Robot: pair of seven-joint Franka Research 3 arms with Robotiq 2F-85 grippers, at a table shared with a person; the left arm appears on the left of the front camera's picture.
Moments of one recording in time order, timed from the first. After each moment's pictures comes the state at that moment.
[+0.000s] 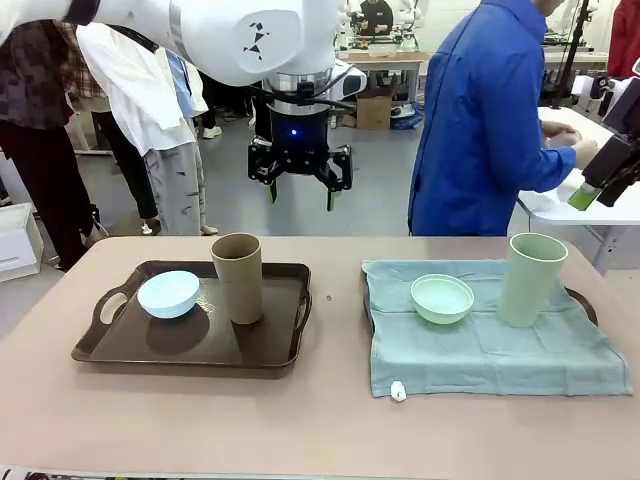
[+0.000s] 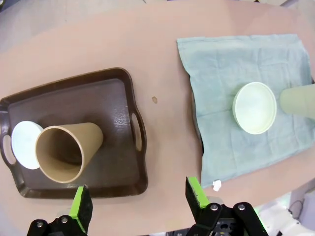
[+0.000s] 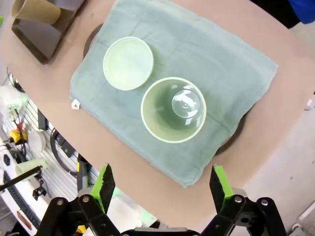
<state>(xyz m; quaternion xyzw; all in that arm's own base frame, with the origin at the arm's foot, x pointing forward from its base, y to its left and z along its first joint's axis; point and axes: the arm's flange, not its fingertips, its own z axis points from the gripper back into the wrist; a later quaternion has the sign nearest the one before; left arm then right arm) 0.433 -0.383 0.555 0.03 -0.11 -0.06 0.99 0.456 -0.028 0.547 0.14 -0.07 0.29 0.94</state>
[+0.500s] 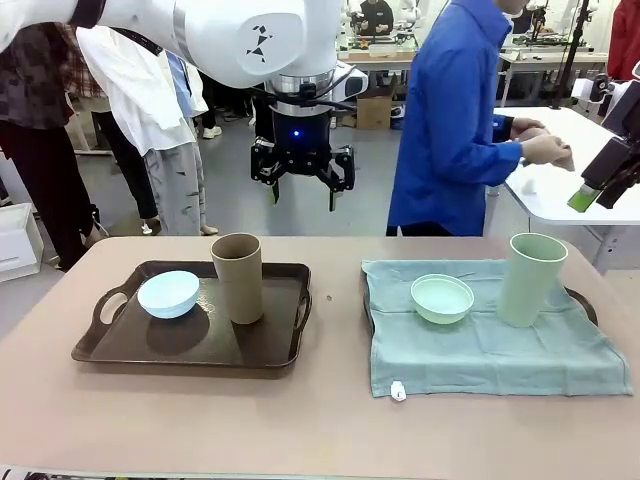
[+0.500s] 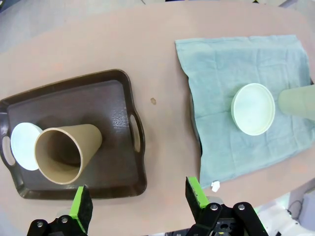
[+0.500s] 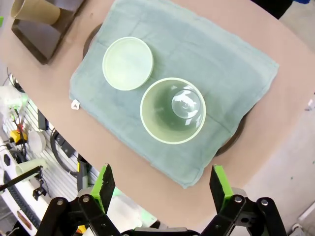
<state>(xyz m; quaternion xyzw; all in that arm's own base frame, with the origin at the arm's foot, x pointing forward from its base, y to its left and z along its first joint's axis) 0.434 -0.384 0.556 0.03 -0.11 -0.06 0.99 0.457 -0.027 0.546 0.15 -0.07 0.29 0.94</state>
